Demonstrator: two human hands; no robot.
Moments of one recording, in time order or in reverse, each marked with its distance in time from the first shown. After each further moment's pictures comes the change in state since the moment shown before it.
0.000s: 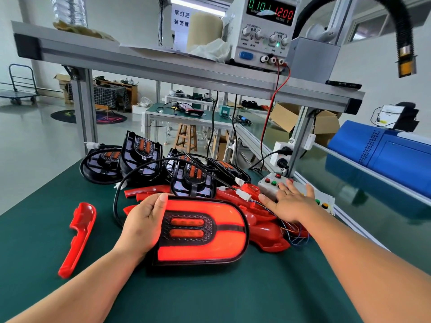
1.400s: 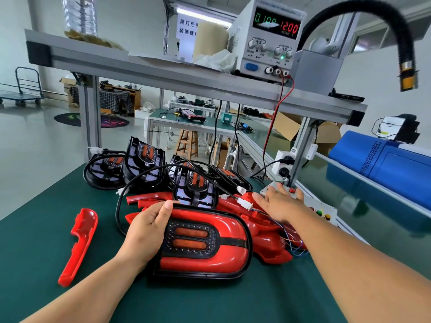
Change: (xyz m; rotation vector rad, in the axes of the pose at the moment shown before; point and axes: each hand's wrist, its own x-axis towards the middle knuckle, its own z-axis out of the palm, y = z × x) left_hand 0.001 -0.002 -0.001 -0.185 -0.103 -0.103; right_hand 0.020 -0.022 -0.013 0.157 0.101 -0.048
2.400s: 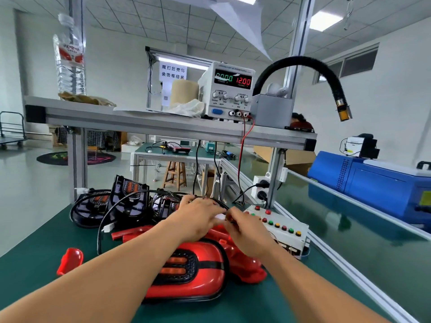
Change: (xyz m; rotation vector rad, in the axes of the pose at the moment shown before) left_hand 0.054 0.116 0.089 1.205 -0.524 0.493; right_hand -0.083 -0.029 -0.017 0.448 0.489 -0.485
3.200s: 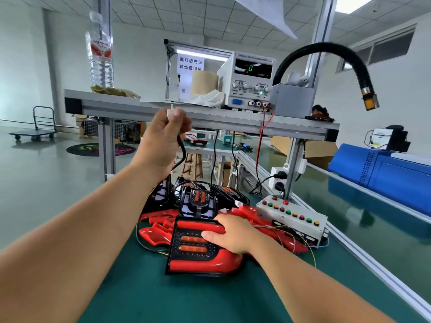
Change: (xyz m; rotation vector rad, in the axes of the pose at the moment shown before) left_hand -0.065 -0.036 -0.119 -1.477 0.804 -0.120; right_hand 0.004 -0.058 0.030 0.016 -0.448 0.093
